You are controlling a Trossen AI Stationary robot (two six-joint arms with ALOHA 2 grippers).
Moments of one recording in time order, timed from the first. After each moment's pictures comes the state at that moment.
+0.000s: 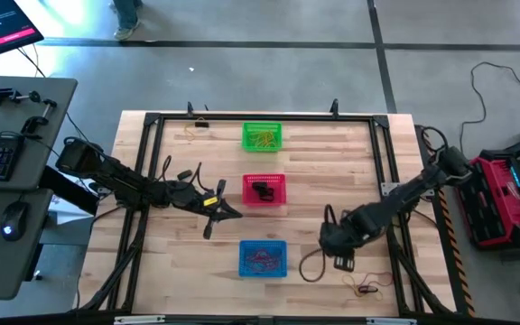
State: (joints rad) left arm -0.19 1.43 0.32 0.97 0.01 0.01; right arm 0.56 1.51 1.03 -0.98 -0.13 0.83
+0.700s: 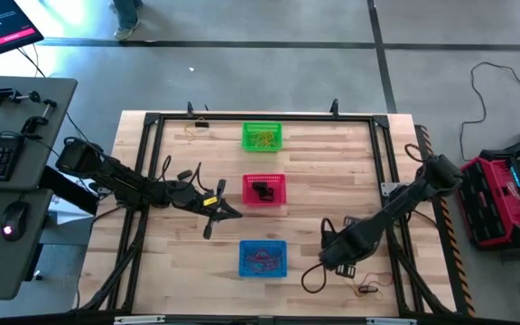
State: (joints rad) left arm -0.19 1.43 0.32 0.97 0.01 0.03; right arm 0.63 1.66 1.03 -1.01 -0.12 0.88
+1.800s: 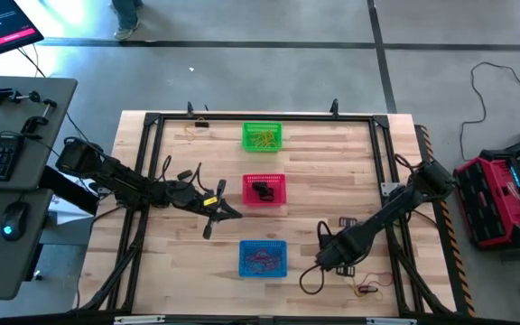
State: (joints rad) left arm -0.19 1.43 0.32 0.97 0.02 0.03; right arm 0.63 1.74 0.98 -0.94 -0.11 0.76
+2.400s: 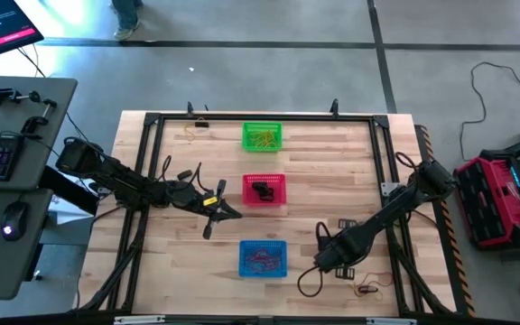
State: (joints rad) left arm -0.19 1.43 0.32 0.97 0.02 0.03; right arm 0.63 1.74 1.06 -1.01 -0.12 0.76
